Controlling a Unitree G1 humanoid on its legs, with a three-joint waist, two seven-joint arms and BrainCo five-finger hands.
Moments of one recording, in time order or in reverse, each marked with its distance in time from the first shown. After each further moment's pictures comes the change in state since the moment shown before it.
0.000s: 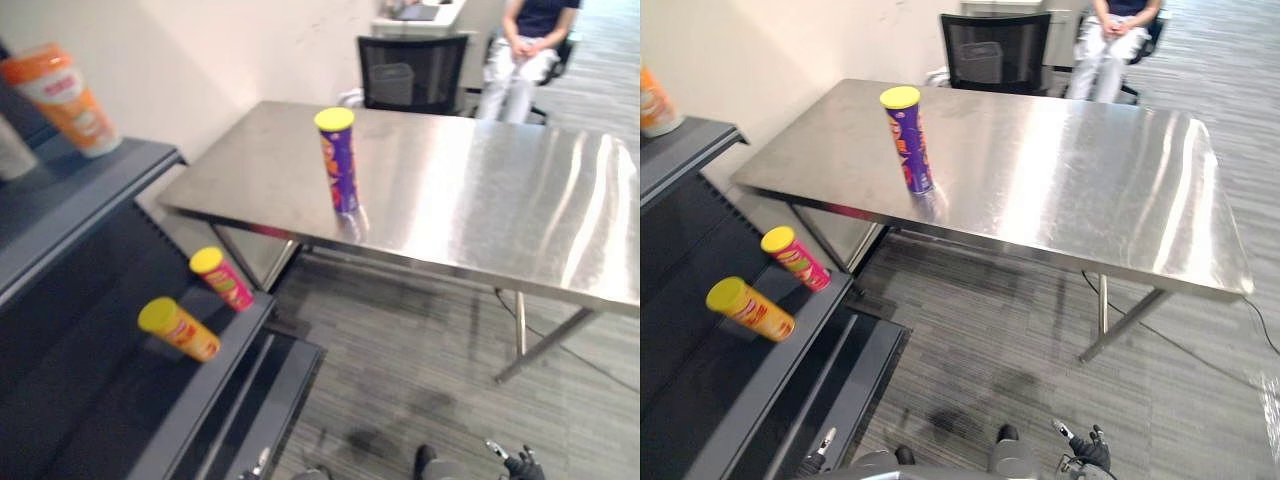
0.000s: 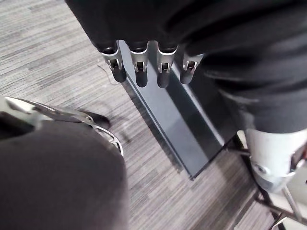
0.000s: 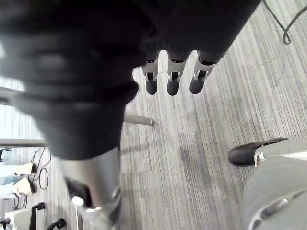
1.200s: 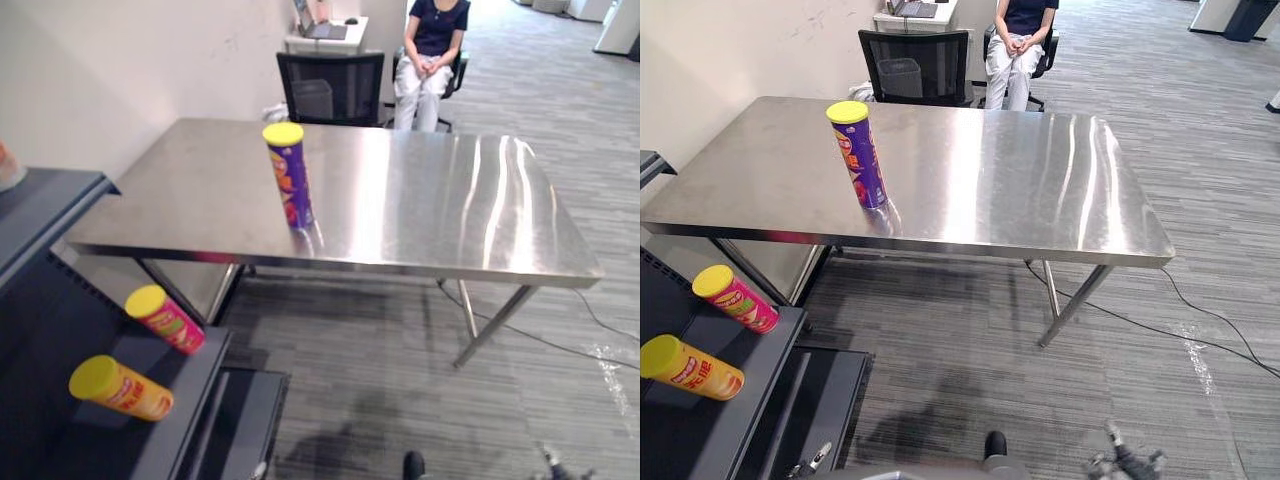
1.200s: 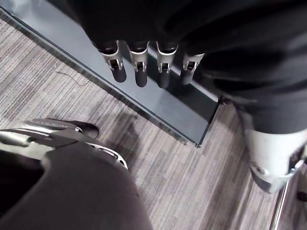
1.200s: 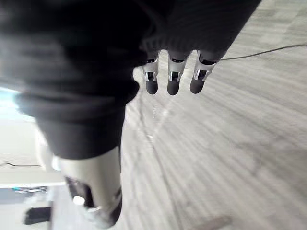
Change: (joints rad) left arm 0.061 0.070 -0.046 -0.036 0.141 -0.014 0.019; right arm 0.034 0.037 -0.285 -0.283 0.119 -0.099 -0.277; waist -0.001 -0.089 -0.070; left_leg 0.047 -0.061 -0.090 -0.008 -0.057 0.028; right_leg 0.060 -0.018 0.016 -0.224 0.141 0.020
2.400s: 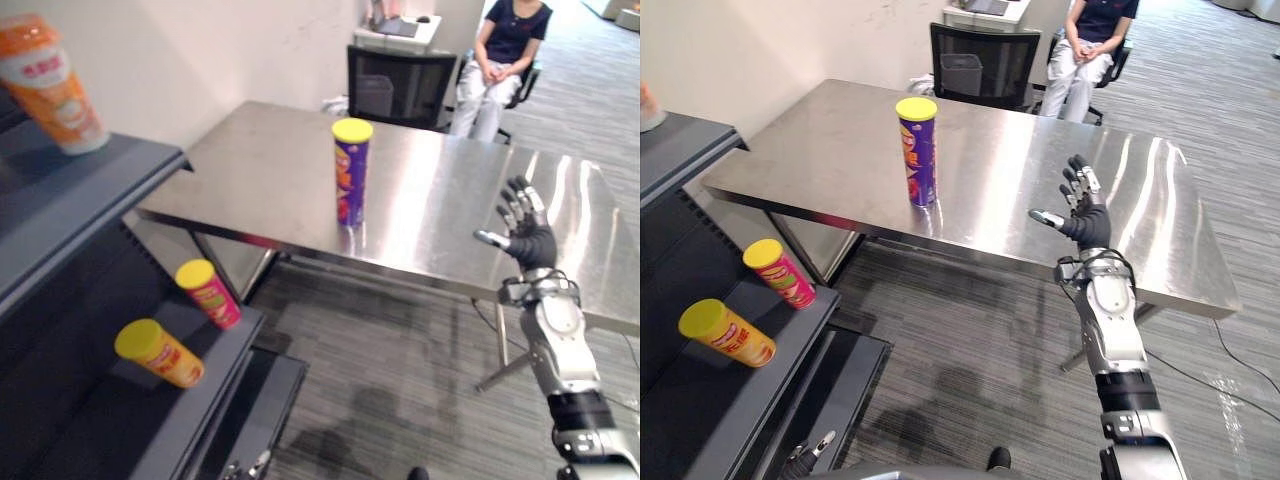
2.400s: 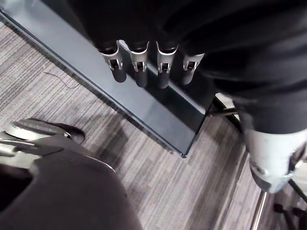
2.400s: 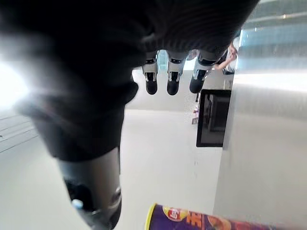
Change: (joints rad) left arm 0.029 -0.007 0.011 -0.145 0.155 0.001 -0.001; right arm -0.504 -0.289 0.440 -0.584 -0.129 0.155 0.415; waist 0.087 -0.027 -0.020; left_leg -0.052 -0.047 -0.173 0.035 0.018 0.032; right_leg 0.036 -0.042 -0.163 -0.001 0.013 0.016
